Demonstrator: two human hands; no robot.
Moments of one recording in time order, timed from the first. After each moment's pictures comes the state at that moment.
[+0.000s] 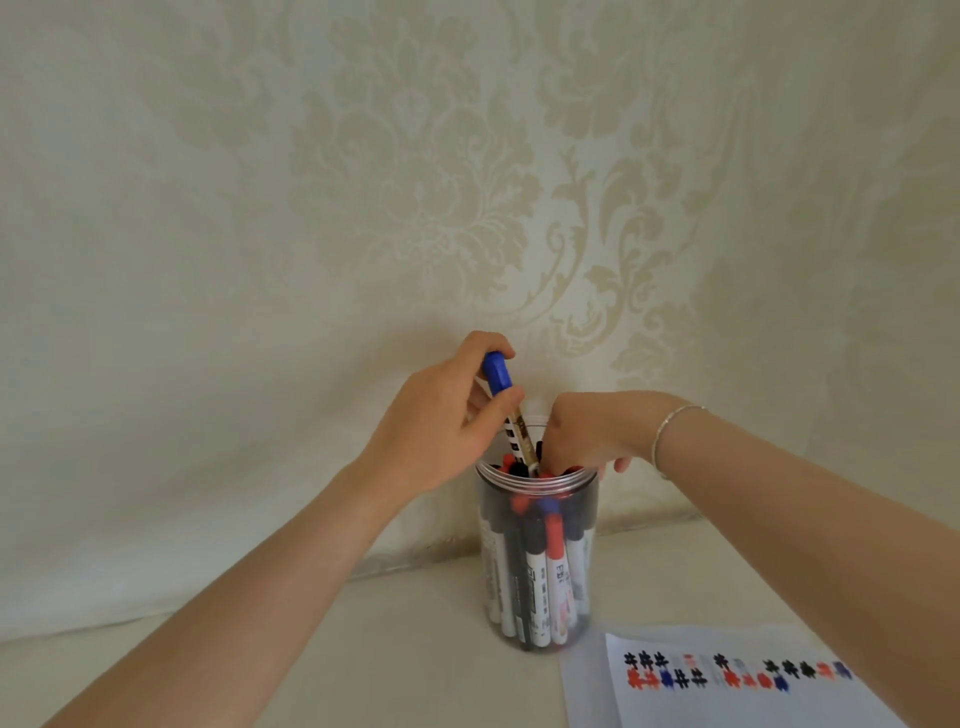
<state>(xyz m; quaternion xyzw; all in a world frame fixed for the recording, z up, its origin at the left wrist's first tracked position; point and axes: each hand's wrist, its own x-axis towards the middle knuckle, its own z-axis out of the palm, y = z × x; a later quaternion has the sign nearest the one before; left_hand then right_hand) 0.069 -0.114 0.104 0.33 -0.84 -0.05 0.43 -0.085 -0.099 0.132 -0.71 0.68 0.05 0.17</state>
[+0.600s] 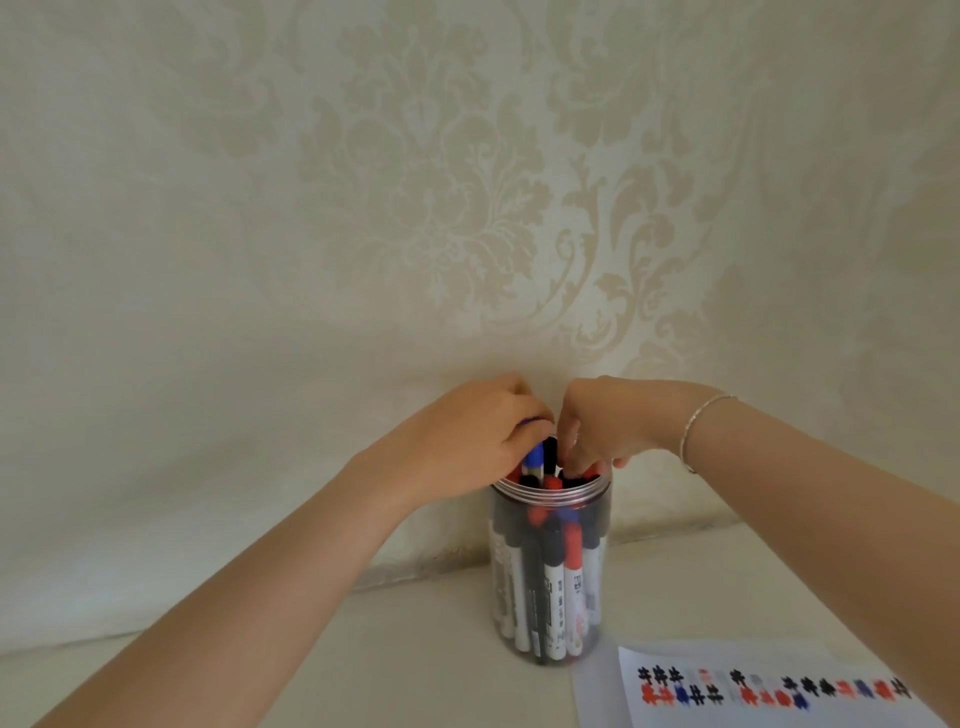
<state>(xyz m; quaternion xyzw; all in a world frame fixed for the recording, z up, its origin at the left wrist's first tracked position) 0.058 -0.115 0.121 0.37 -0.91 -0.02 0.18 -0.099 -0.106 0.143 -0.74 0.66 0.01 0.14</state>
